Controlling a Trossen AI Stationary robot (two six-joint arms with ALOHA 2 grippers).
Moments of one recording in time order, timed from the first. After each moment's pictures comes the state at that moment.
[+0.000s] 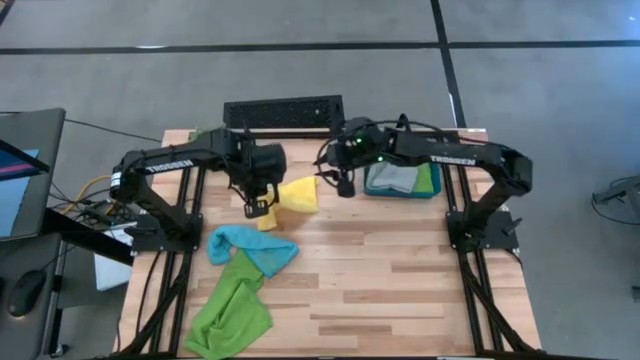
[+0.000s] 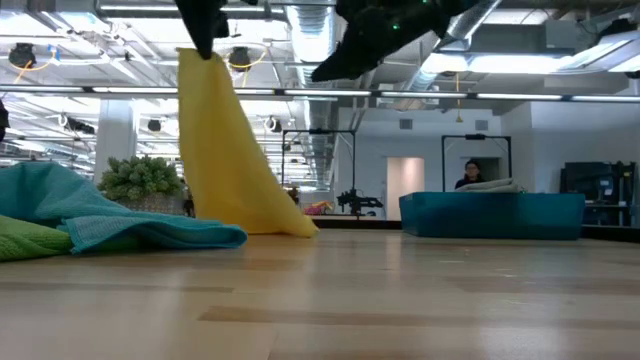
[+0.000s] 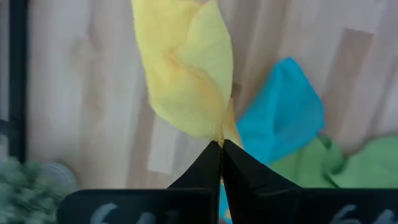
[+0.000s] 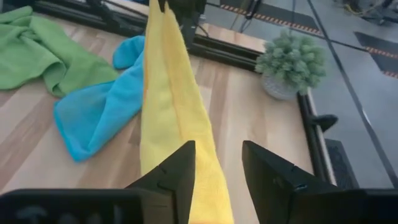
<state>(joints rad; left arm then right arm) 0.12 1.55 1.71 -1.53 -0.04 -0.08 -0.29 1.63 1.33 -0.26 -0.29 -0.47</state>
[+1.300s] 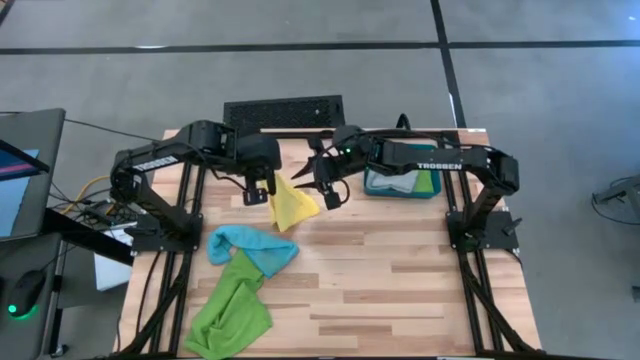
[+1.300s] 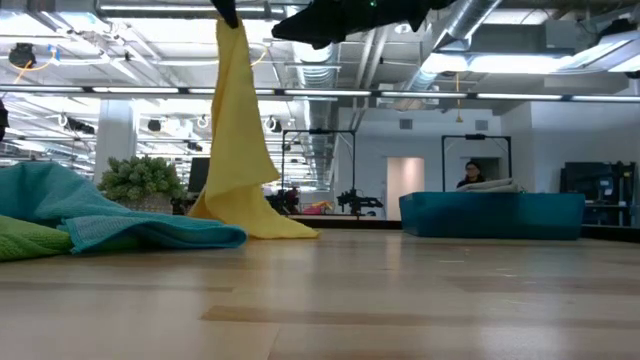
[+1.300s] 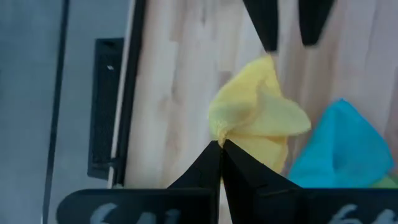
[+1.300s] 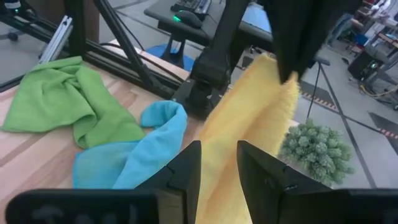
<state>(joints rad) 0.09 1.56 1.92 -1.53 -0.31 0.04 -0.20 1.72 1.43 -0.07 -0.40 -0.53</state>
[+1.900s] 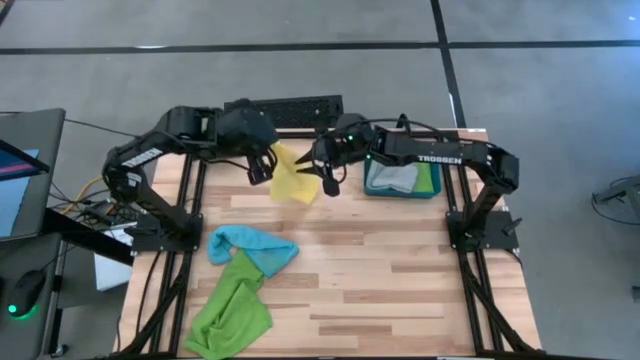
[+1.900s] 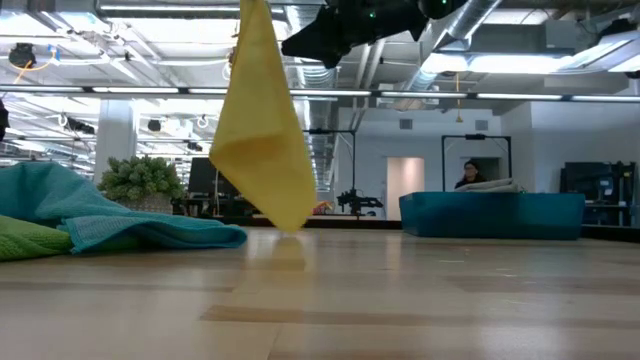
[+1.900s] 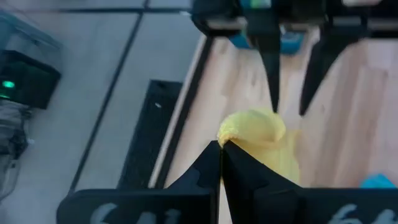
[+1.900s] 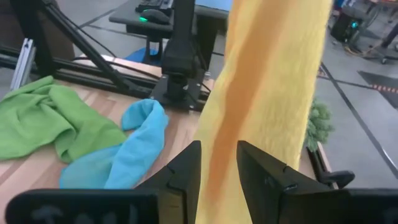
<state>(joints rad) 0.13 1.56 2.10 -1.45 -0.46 0.04 -0.28 1.72 1.43 -0.07 -0.39 -0.36</state>
